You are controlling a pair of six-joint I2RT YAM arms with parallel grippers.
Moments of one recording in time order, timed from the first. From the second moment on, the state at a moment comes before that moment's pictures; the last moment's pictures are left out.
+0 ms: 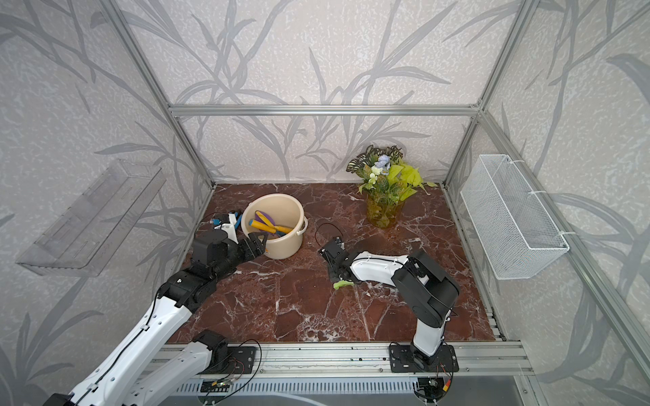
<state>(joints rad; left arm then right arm) -0.35 0.83 0.76 -0.43 -0.04 -0.61 0.82 1.77 0.97 -0.36 0.22 0.58</state>
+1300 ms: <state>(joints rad) -0.58 1.14 0.95 -0.12 0.32 -0.66 0.94 1.19 0.95 -0.30 0.09 0.20</state>
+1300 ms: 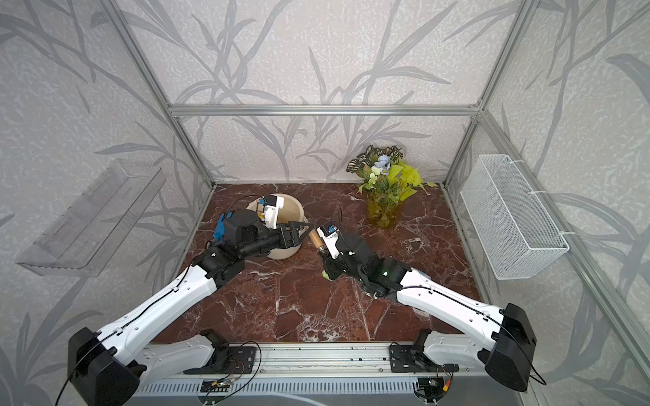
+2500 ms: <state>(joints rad) -0.58 1.23 1.36 -0.37 -0.21 -0.34 0.88 1.01 0.89 -0.22 0.36 0.27</state>
